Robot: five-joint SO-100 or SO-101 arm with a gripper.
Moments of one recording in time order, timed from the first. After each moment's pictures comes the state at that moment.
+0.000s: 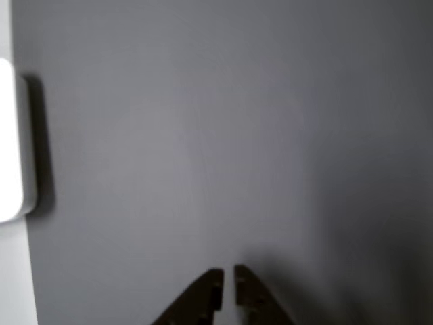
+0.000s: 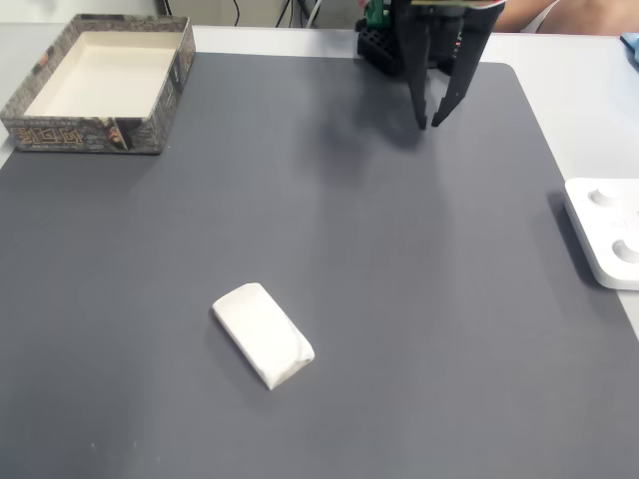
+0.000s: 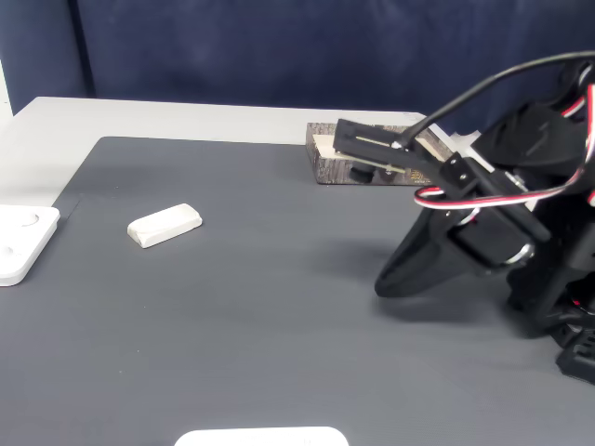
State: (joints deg) arm 11.4 175.0 167.3 68.9 -8.3
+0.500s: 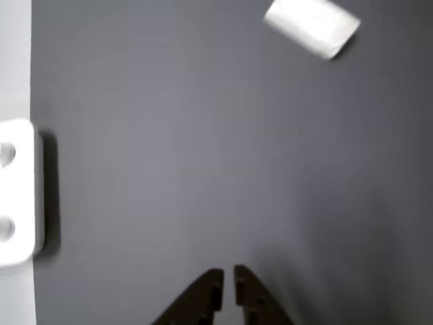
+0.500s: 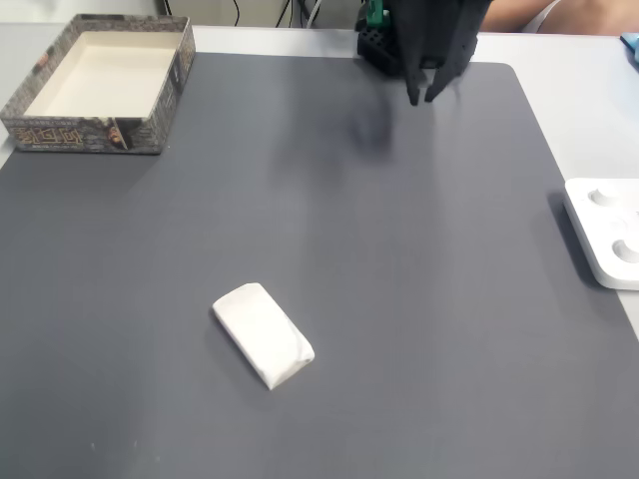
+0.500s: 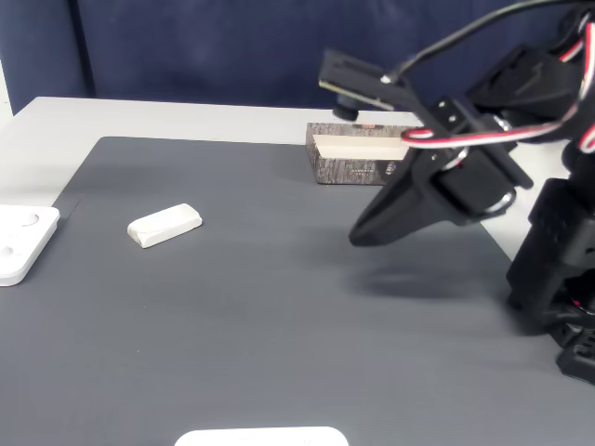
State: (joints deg) arm 16.8 161.1 153.8 63.5 -1.8
